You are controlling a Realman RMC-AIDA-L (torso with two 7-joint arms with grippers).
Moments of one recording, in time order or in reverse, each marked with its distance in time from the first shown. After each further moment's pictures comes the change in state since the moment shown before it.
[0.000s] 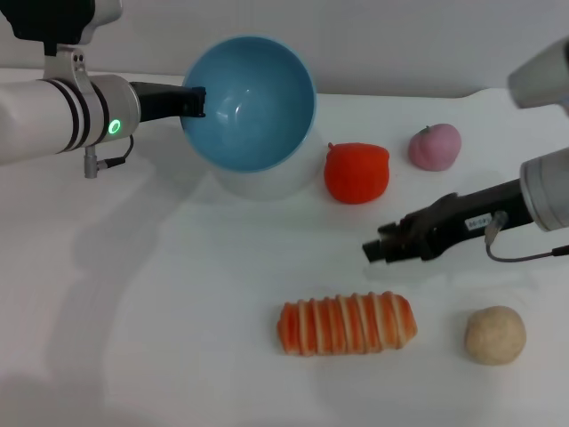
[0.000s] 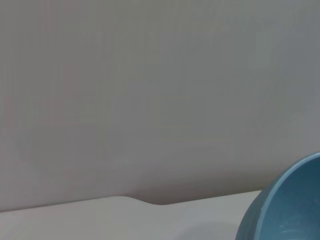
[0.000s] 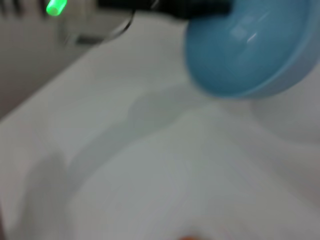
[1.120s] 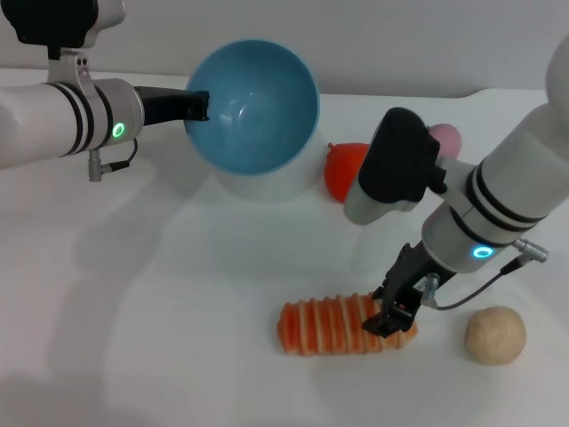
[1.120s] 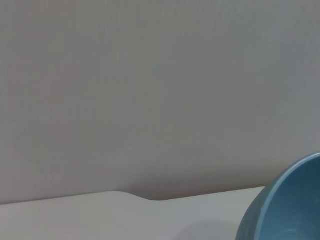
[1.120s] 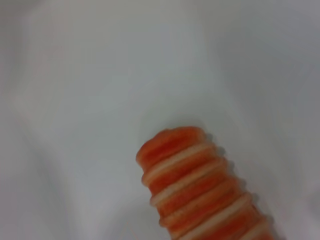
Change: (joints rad) left arm 0.001 -0.003 0.009 -0.004 -0.004 -0.001 -0.015; right arm 0.190 0.018 -0.560 0.021 -0.213 0.126 0.221
